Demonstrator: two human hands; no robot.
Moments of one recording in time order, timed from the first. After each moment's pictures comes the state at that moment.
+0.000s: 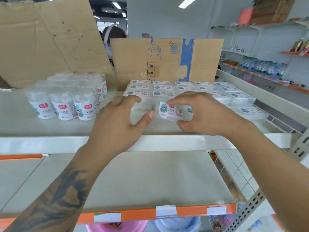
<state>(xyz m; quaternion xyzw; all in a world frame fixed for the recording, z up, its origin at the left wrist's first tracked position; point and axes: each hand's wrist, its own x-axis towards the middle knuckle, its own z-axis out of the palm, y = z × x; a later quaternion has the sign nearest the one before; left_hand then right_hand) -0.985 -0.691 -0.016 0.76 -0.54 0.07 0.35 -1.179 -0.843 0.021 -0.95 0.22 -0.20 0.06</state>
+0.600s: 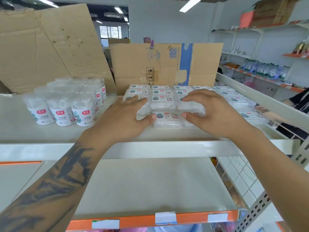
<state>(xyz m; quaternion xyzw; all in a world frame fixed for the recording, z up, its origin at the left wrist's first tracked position) -0.967 -0.729 0.004 0.79 -0.59 0.01 0.17 -1.196 -0.886 0.003 -0.91 0.25 -0.32 0.04</state>
